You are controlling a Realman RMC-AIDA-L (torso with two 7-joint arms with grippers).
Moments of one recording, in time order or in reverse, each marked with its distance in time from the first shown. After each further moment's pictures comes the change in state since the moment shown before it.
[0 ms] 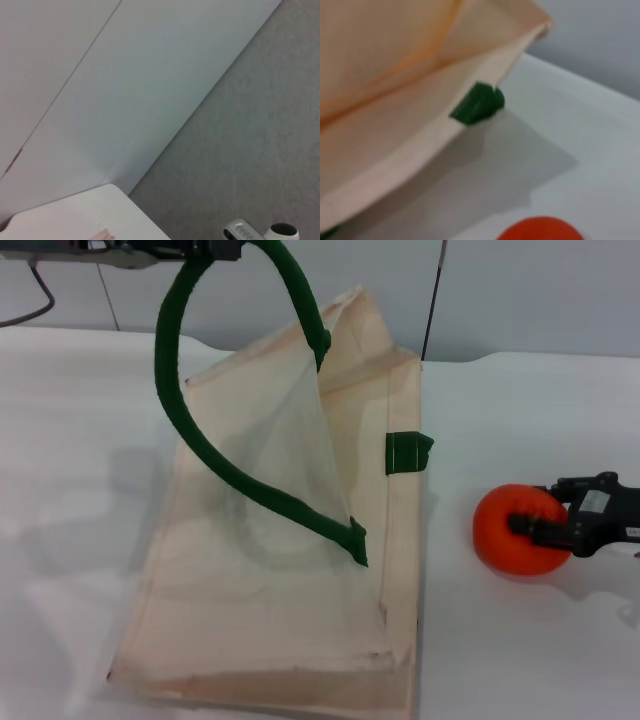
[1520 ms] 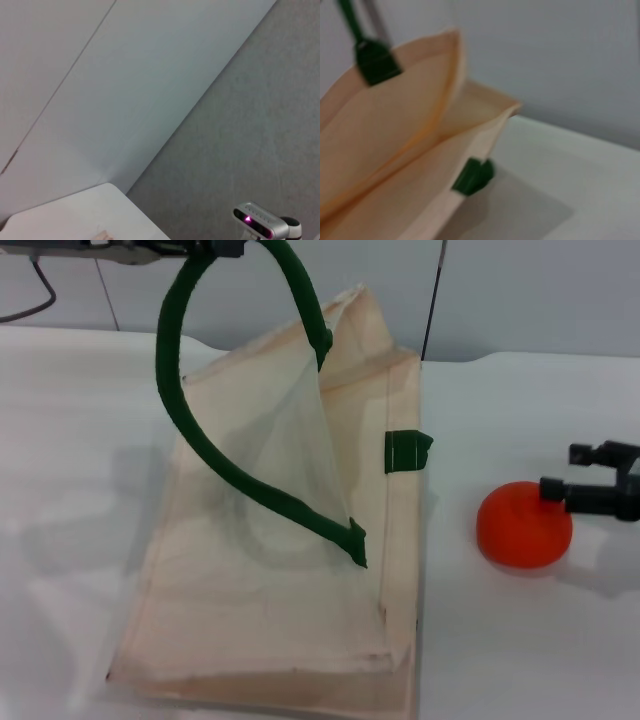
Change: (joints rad) left arm -0.010 0.004 0.000 0.001 0.006 0.005 0.001; right arm -0.023 -0.065 0.101 0.004 0.050 0.170 0.104
